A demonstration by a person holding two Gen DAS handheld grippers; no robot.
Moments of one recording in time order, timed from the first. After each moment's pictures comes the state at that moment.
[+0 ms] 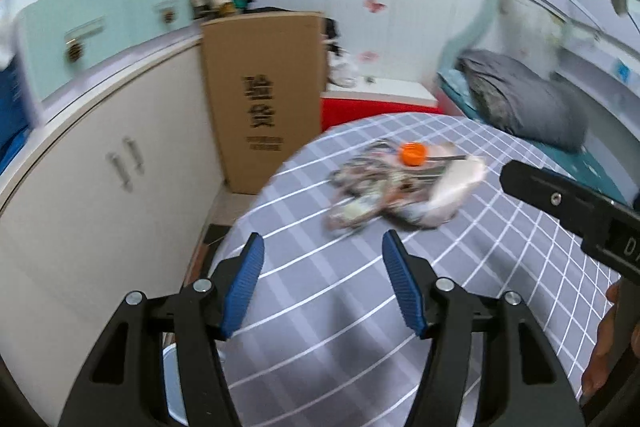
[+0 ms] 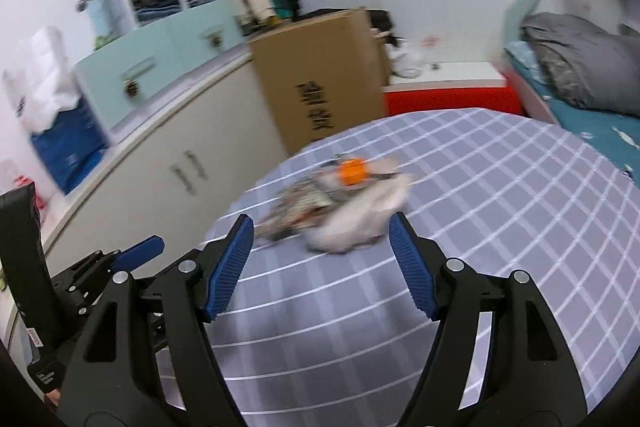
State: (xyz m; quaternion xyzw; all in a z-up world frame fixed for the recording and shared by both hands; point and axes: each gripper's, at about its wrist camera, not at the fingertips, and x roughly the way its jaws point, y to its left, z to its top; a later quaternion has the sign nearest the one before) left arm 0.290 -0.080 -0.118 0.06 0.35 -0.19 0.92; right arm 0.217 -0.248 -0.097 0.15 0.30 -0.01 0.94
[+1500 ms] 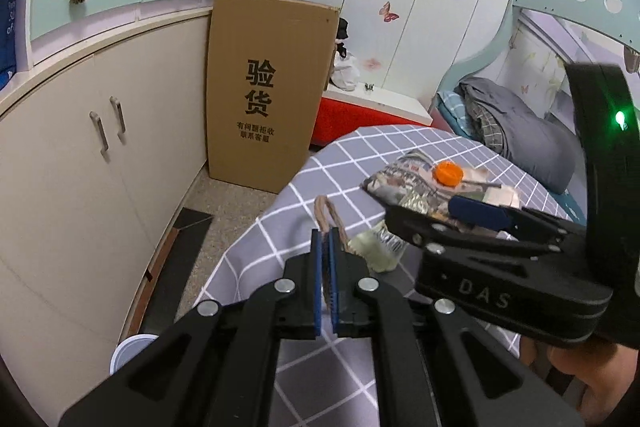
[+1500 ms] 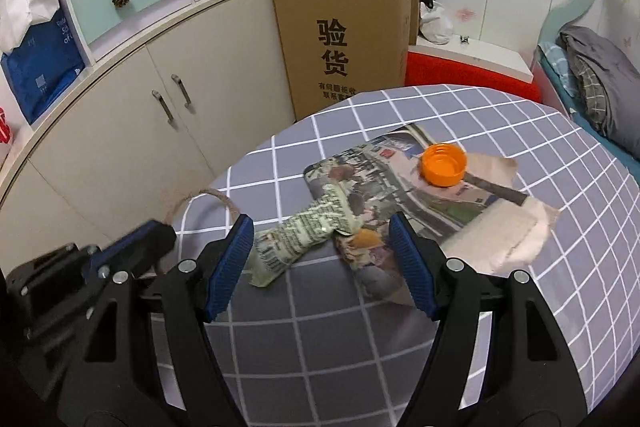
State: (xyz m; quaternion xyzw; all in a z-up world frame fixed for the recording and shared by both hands) left arm 0.330 -0.028 -0.150 -0.04 0.36 -0.20 0.91; right arm 0.317 -0.167 -0.145 0.05 0.40 0.02 0.91
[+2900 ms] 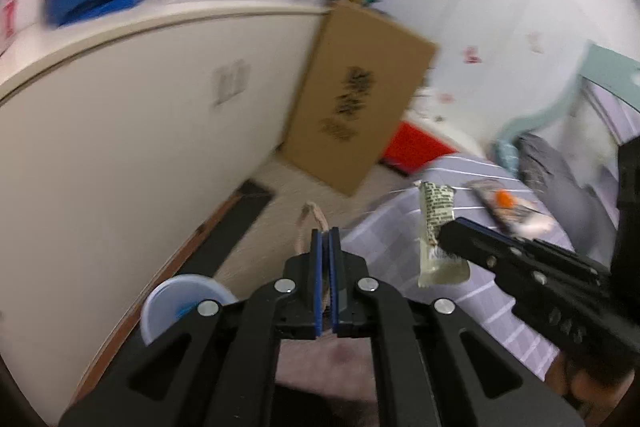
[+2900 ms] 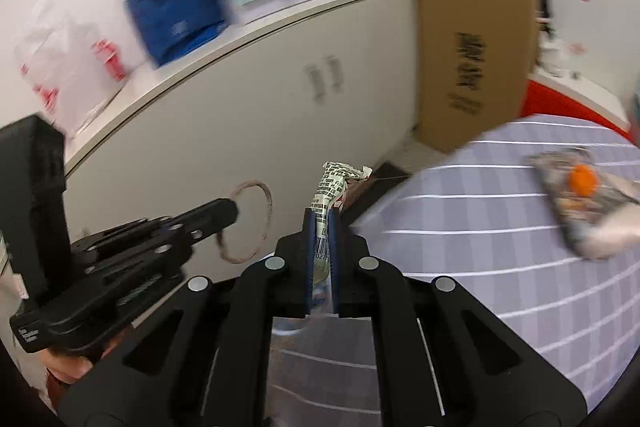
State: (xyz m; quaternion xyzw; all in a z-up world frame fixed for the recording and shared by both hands) left arm 0.262 0.127 -0.146 -0.15 0.37 -0.06 0.91; right arm 0.261 -0.022 -0.121 0.01 0.39 0.24 0.89
